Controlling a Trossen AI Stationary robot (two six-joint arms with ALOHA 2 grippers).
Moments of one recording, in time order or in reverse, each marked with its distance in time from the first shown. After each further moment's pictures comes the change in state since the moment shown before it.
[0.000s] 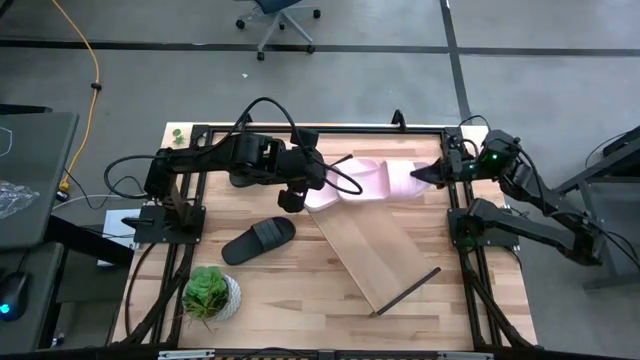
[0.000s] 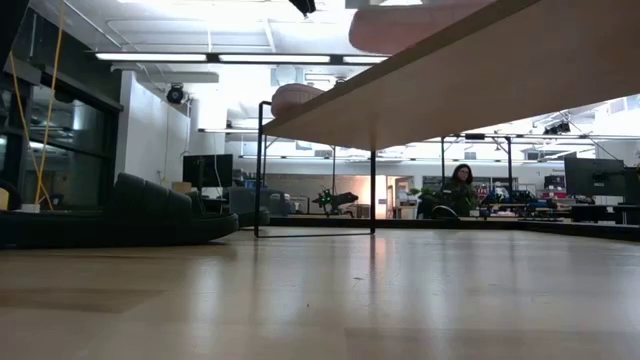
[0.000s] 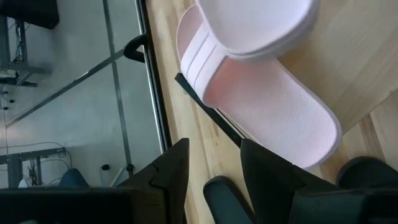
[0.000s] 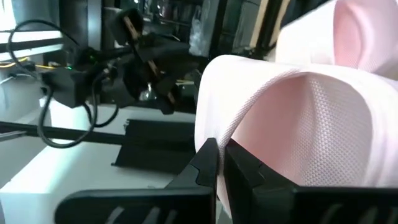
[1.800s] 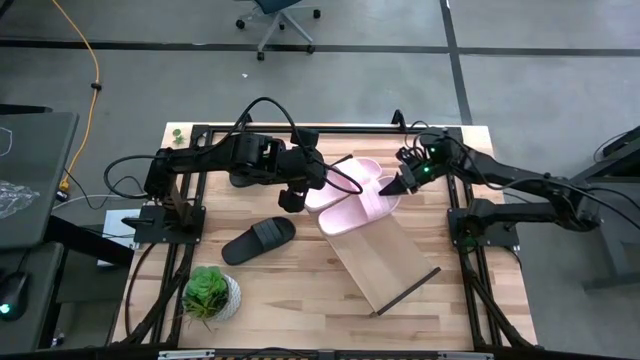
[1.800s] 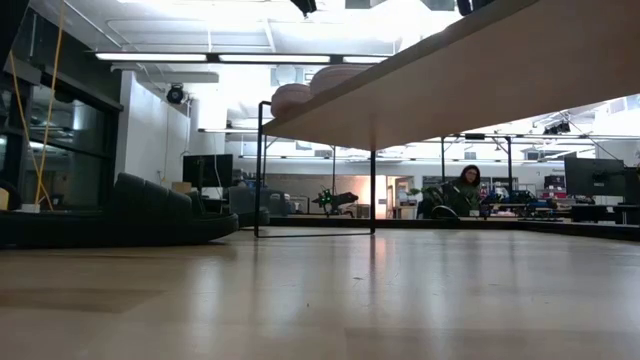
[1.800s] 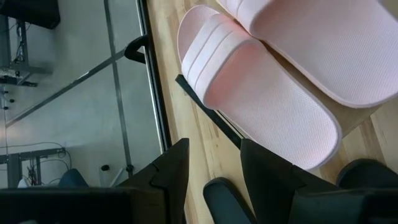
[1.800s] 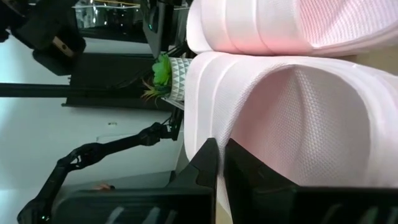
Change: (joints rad) left arm 0.000 0.000 0.000 0.006 0.000 -0.003; right arm 0.090 0.465 0.000 0.089 -0.153 -0.245
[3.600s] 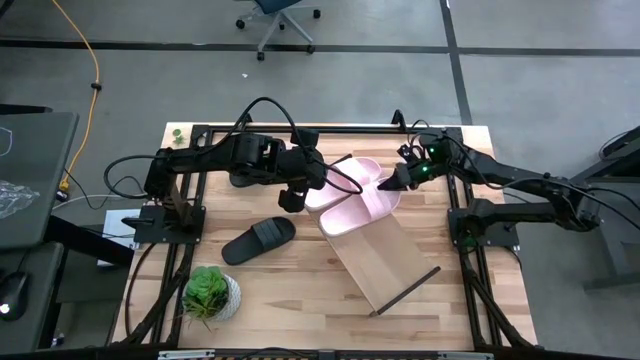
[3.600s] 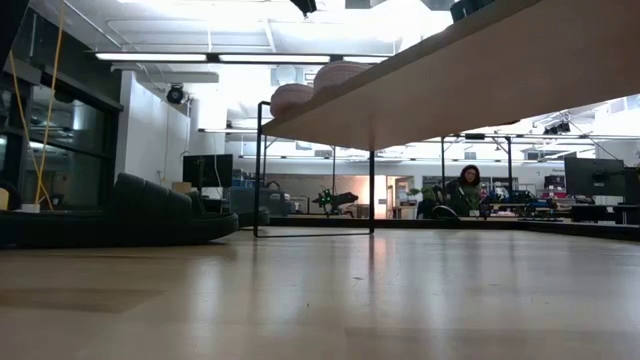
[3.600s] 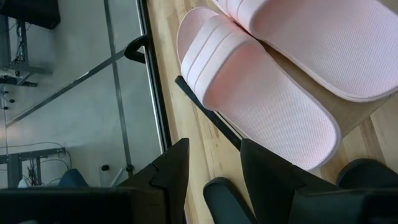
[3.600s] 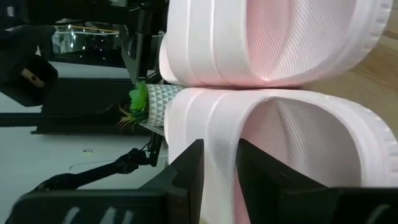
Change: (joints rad) left arm 0.000 0.000 0.000 0.000 0.000 0.000; right arm -0.002 -0.005 0.000 -0.037 0.148 -0.031
